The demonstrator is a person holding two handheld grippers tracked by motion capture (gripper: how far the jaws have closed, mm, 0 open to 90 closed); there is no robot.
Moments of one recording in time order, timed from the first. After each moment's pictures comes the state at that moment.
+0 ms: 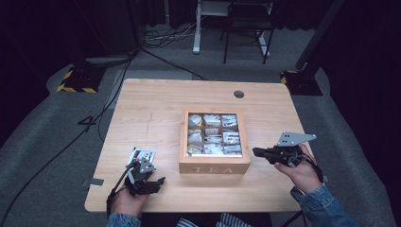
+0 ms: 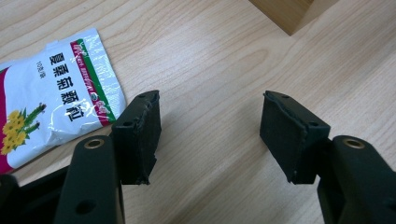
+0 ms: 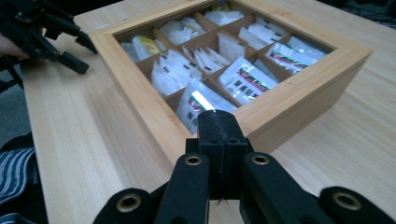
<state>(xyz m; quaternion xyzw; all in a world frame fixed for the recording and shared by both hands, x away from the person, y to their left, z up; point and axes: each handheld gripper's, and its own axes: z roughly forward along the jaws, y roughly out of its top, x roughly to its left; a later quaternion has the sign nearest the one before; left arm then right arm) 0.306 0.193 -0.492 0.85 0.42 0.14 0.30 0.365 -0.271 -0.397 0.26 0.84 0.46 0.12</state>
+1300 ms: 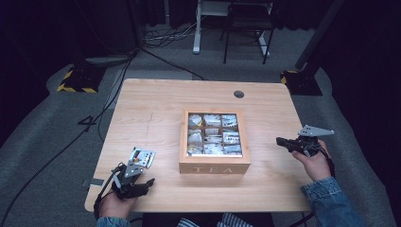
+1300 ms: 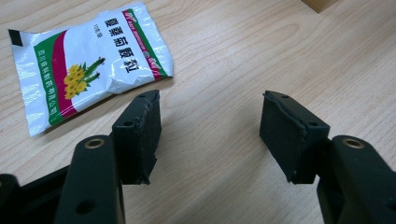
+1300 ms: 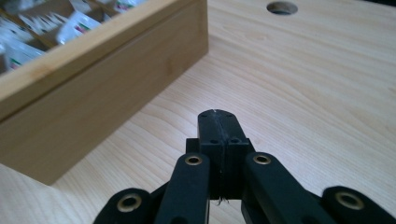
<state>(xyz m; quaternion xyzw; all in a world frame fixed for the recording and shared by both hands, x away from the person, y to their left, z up) 0.295 0.229 -0.496 0.83 0.43 0.15 0.32 0.412 -0.353 -0.443 0.39 0.80 0.43 0.17</state>
